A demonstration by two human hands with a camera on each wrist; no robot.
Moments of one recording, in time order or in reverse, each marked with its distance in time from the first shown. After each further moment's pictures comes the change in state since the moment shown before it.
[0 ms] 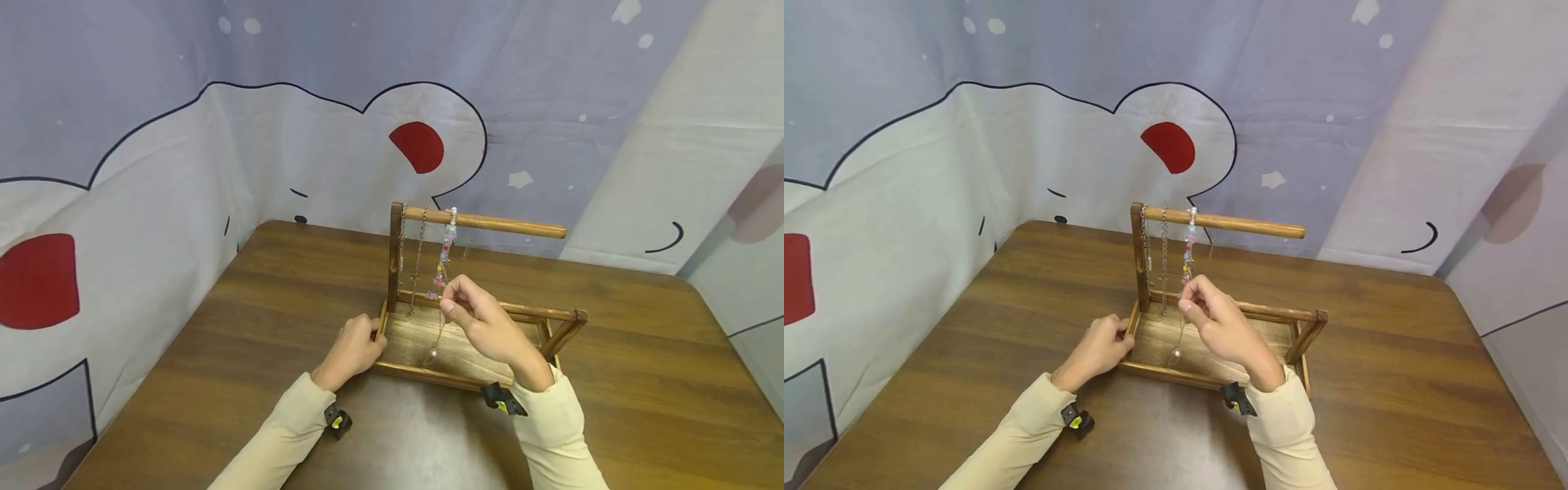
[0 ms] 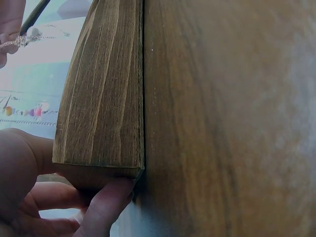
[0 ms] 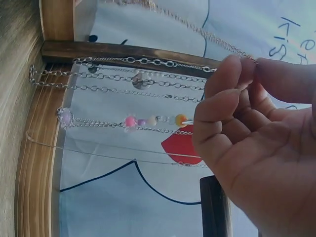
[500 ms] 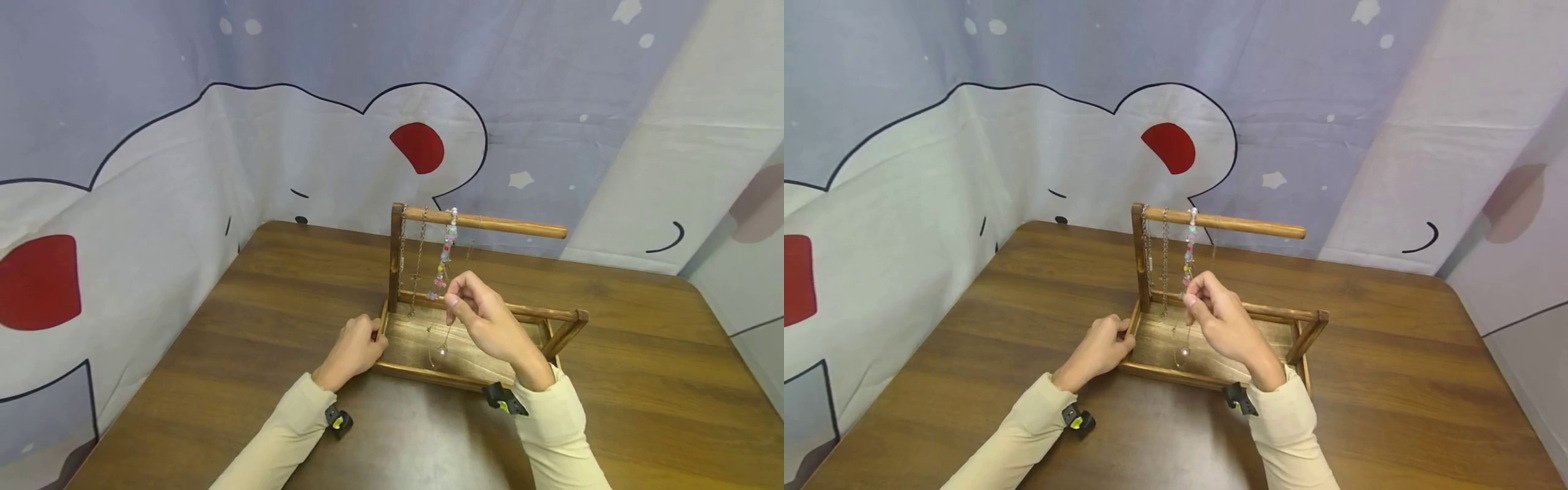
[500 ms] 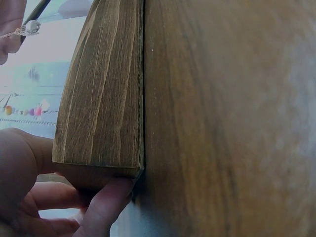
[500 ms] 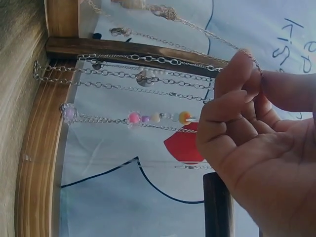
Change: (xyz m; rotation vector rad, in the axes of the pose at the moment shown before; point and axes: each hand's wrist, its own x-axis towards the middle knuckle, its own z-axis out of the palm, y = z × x) left_hand 0.001 0.000 -0.001 0.006 0.010 0.019; right_hand 0.001 -0.002 -0.002 0.020 0.049 0.015
